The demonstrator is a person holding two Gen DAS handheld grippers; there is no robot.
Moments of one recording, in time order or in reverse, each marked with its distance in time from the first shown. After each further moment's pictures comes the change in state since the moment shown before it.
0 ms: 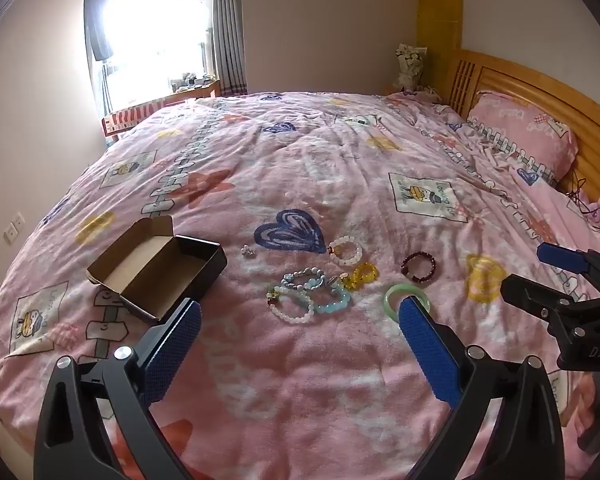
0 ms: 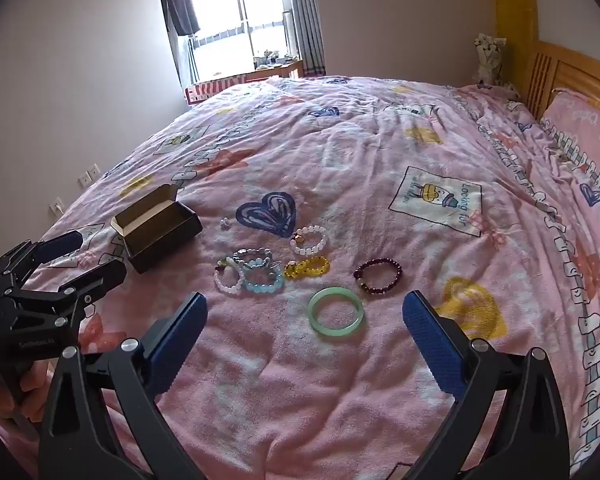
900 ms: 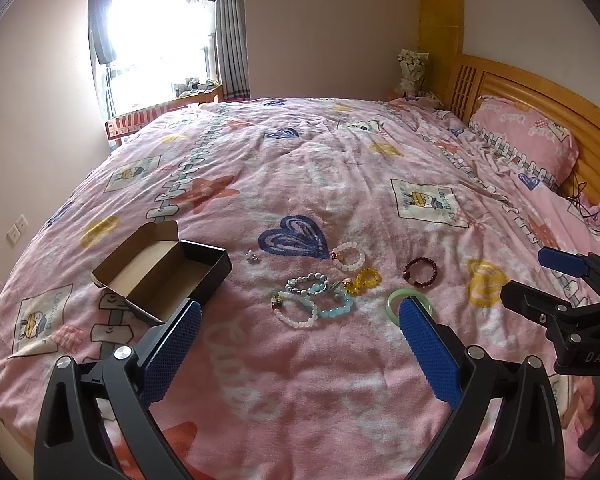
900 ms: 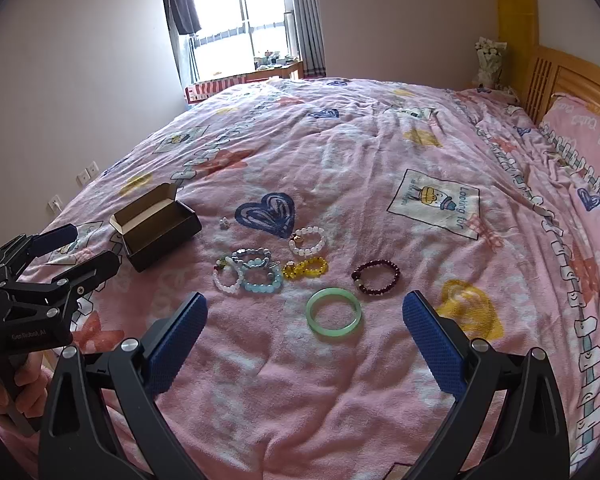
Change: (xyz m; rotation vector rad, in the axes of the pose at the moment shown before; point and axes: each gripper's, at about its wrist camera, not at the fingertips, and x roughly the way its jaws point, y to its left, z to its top) left arm -0.004 0.001 0.004 0.001 -0.019 0.000; right arm -0.001 0.003 -0.001 -0.007 0.002 0.001
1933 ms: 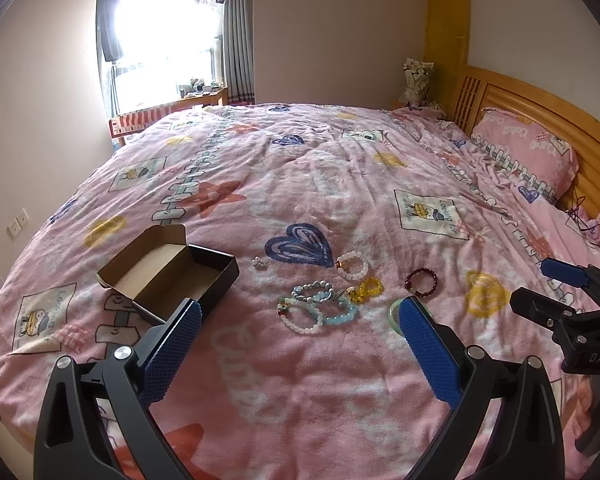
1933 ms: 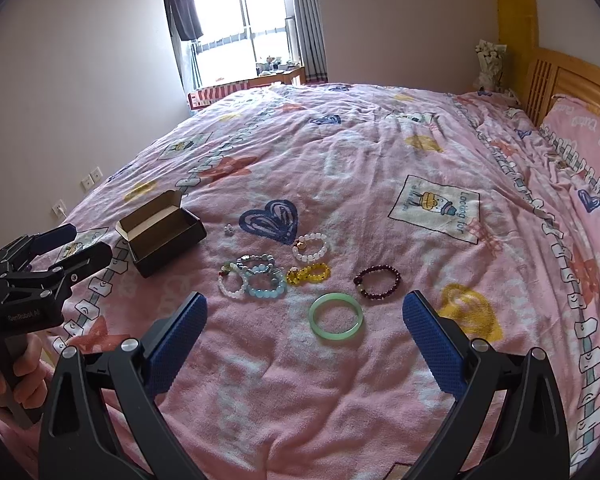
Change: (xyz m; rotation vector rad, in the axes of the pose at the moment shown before) left arm -0.012 0.018 0.013 -0.033 -0.020 -0.006; right arm -0.007 0.004 0.005 0.003 -0.017 0.010
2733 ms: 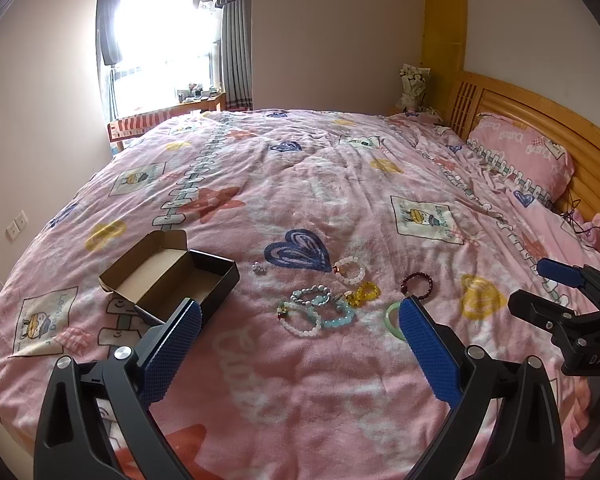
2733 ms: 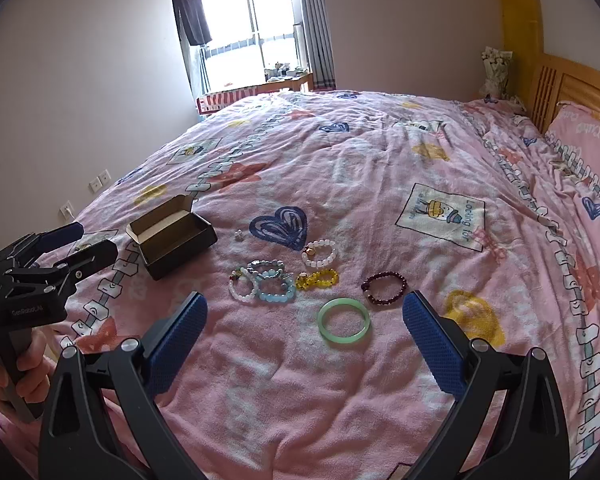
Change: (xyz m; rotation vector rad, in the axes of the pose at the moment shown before) left arm -0.012 0.001 -0.001 0.005 -0.023 -0.006; right arm -0.010 0.002 0.000 -0.010 -0.026 0.025
